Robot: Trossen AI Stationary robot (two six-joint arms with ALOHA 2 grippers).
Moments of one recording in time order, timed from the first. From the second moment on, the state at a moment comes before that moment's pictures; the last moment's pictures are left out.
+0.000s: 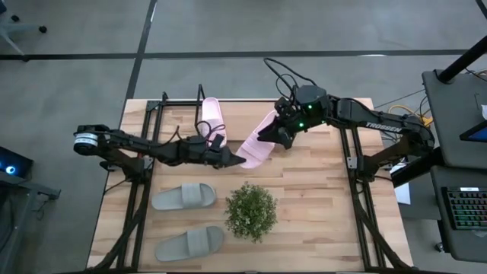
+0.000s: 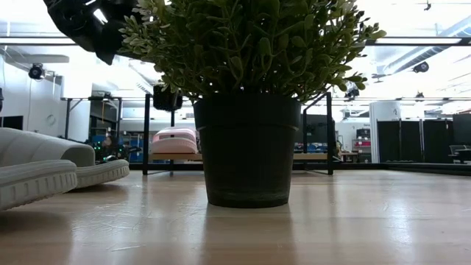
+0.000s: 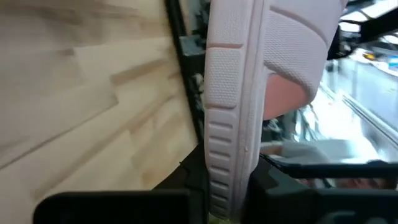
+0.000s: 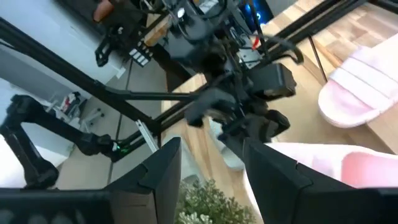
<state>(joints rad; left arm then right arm) 0.05 1.39 0.63 0.59 0.05 -1.35 -0.21 1.36 1.40 -0.42 -0.39 0.57</state>
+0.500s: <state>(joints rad) 0.02 1.39 0.63 0.56 -0.27 -1.38 -0.19 1.32 1.40 -0.30 -0.39 0.60</state>
